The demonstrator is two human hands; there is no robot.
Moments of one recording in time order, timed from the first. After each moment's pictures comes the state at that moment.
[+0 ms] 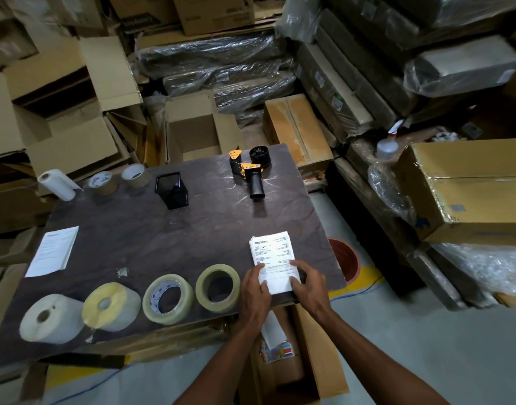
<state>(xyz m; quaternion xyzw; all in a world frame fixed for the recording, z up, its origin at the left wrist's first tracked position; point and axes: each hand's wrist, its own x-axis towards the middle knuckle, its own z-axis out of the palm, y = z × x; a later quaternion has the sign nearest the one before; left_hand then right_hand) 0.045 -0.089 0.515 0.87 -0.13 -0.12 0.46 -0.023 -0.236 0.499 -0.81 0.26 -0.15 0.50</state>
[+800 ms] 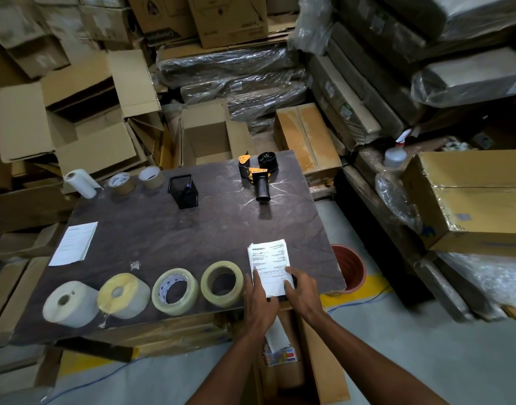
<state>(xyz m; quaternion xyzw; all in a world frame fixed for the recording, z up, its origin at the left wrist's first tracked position) 0.017 -0.085 0.525 0.91 -0.08 -0.20 0.36 -0.022 -0.219 0.499 -0.84 0.27 -0.08 0.47</state>
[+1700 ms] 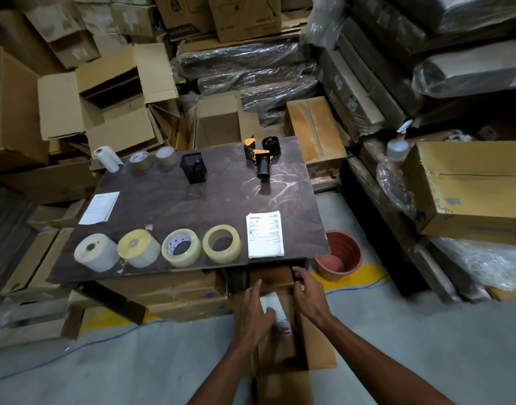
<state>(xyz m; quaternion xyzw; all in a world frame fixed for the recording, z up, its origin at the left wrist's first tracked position) -0.119 -0.034 0.529 0.89 -0.08 -0.23 0.38 -0.149 -0.209 0.500 -0.85 0.22 -0.07 0.46</state>
